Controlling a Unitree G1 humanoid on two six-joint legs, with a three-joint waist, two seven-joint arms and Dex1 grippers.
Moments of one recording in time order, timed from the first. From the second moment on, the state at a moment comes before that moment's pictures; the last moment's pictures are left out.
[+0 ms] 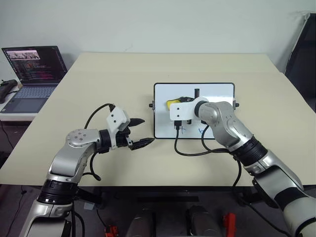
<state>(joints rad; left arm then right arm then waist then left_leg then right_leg) -0.39 0.66 -0.04 -0.08 -0.35 0.40 -0.98 -0.93 -0.42 0.57 0.22 -0.69 0.27 0.66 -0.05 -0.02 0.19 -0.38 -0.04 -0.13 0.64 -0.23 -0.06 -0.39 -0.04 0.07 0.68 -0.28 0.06</state>
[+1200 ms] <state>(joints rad) -0.43 0.71 0.03 -0.12 -0.41 0.44 -0.99 -0.54 -0.84 -0.05 -0.14 0.07 0.41 1.14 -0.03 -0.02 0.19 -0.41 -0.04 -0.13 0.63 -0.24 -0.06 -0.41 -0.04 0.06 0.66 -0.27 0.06</state>
